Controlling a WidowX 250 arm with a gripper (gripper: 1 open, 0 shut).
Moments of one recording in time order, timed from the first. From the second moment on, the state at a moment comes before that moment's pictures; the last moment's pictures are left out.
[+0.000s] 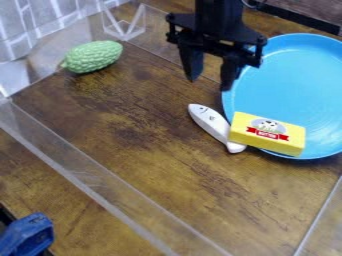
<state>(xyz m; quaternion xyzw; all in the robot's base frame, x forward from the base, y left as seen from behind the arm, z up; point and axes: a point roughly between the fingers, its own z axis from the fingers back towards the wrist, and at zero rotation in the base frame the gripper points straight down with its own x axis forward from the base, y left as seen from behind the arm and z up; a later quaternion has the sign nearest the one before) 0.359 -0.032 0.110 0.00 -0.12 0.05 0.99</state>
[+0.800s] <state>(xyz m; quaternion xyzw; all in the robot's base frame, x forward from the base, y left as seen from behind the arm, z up) 0.361 -0.053 0.086 -0.01 -0.13 0.00 0.99</state>
